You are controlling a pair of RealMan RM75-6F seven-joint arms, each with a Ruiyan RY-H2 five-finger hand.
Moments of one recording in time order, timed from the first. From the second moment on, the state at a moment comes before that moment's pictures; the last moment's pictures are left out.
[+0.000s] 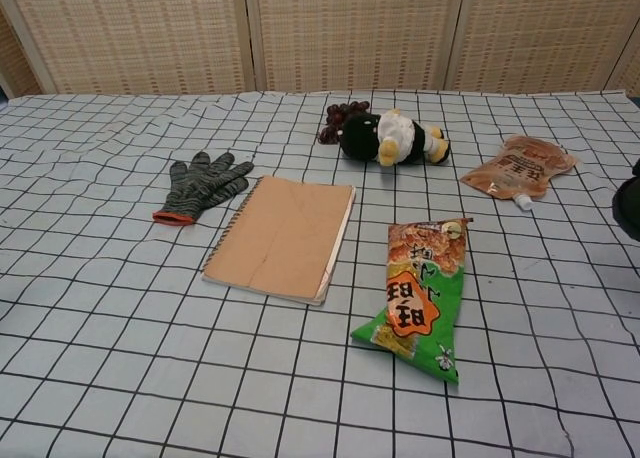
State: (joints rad) left arm -0.14 -1.19 0.05 -1.50 1.76 1.57 0.04; right arm 0.27 -1.40 0.05 -1.32 -1.51 1.39 -0.34
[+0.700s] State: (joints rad) left arm -0.14 -1.19 0.06 -1.50 1.77 1.57 0.05; right arm 0.28 -1.38 0.00 -1.32 -1.67 1.46 0.15
